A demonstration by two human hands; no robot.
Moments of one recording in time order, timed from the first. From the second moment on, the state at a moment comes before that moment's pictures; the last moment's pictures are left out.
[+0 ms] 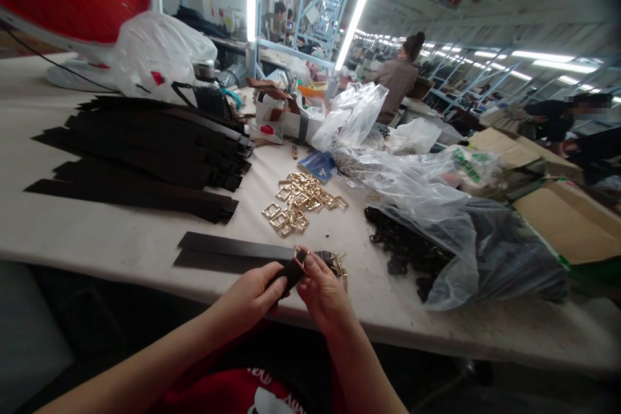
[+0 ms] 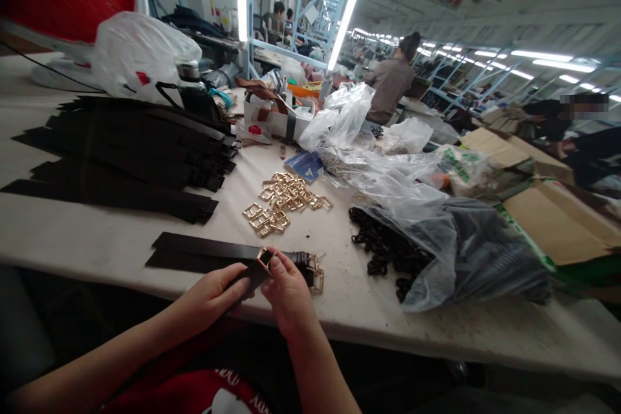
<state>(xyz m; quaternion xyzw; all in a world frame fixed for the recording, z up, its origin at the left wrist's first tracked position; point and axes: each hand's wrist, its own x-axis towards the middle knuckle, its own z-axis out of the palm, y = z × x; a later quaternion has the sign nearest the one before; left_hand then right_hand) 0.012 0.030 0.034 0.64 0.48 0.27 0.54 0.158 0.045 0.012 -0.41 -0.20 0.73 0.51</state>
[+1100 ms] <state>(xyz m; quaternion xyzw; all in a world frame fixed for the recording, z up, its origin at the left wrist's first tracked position) 0.007 0.028 0.012 0.49 0.49 0.22 0.69 0.152 0.002 0.003 -0.49 -0.39 0.60 0.50</state>
